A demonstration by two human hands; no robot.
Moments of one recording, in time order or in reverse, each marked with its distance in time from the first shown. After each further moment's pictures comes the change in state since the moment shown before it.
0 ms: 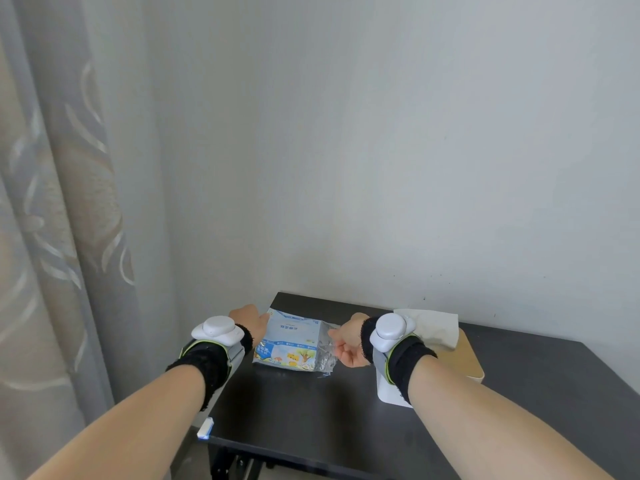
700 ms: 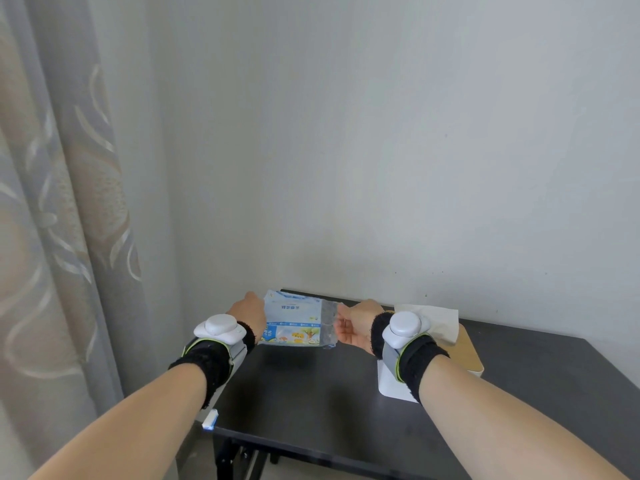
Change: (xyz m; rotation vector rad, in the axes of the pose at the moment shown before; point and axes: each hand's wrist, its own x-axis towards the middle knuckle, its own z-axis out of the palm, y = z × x) left_hand -0.012 0.002 -0.010 -0.164 0.081 -0.033; right_hand -0.019 0.002 0.001 0.394 0.007 -0.303
